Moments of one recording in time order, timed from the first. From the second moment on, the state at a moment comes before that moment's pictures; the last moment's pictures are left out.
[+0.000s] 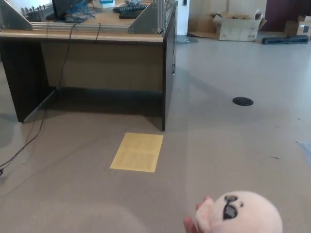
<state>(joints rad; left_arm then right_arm) -0.15 0.48 0.38 0.75 -0.20 -0.16 -0.37 -0.28 -0.32 0.02 0.86 -0.19 -0.25 -0.10</state>
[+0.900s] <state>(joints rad) -0.78 0.78 0.13 0.03 -0.33 -0.04 -0.66 -0.33 -0.33 0.02 0.96 -0.20 -0.38 -0.15</state>
